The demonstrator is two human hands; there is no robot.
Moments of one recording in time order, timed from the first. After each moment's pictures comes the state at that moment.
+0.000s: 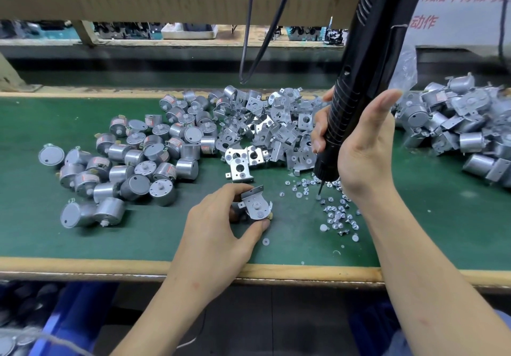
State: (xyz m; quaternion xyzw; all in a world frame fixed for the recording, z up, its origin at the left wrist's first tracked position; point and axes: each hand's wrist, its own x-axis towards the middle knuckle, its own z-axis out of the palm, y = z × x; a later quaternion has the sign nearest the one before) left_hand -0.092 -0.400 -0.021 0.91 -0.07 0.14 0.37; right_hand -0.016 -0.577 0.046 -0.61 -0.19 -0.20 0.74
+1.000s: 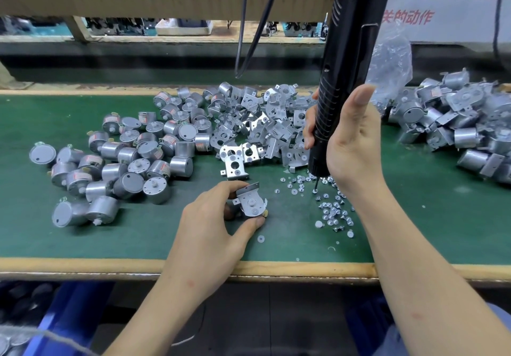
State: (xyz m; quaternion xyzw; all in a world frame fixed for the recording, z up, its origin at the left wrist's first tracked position) left_hand -0.092 -0.400 -0.023 0.91 -0.07 0.14 0.38; right_hand -0.006 -0.582 0.034 -0.65 -0.17 -0.19 0.72
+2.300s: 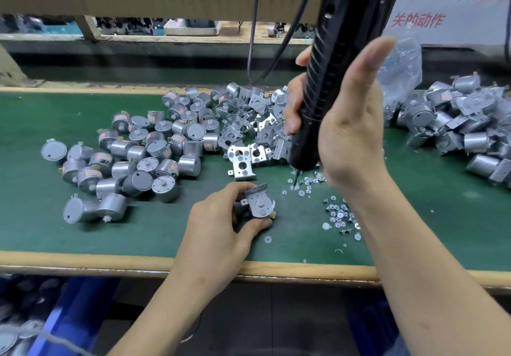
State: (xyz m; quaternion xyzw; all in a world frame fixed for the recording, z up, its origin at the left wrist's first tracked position) left_hand -0.089 -0.400 -0.022 0.91 -0.06 0.14 0.39; right_hand -0.020 -0.547 0.073 -0.58 -0.23 -0.19 0.76
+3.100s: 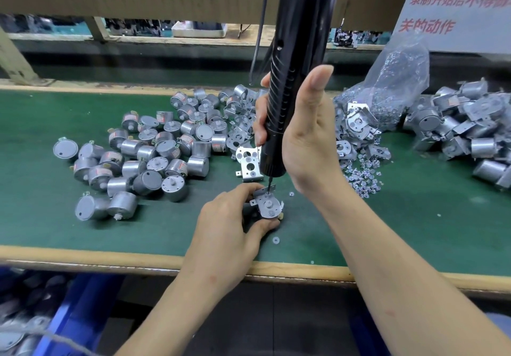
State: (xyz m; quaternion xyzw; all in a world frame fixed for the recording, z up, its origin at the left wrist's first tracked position) left_hand -0.088 -0.399 -0.024 0.92 -0.07 0.15 0.37; right_hand -0.017 -0.507 0.060 -0.58 -0.22 -0.12 0.78
